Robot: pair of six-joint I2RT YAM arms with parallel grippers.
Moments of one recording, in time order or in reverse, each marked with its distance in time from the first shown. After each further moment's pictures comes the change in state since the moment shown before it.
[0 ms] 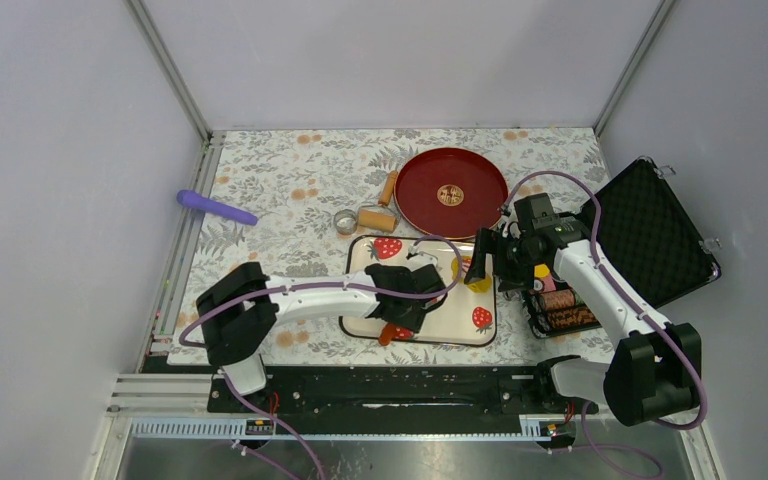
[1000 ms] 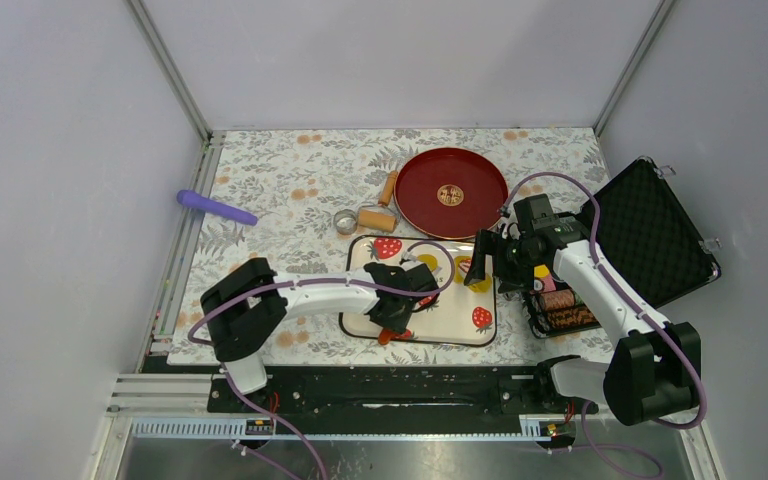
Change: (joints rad) left arm 0.050 0.028 -0.048 -0.033 0.069 0.053; right arm 0.000 0.002 -0.008 -0.001 -0.005 -0.004
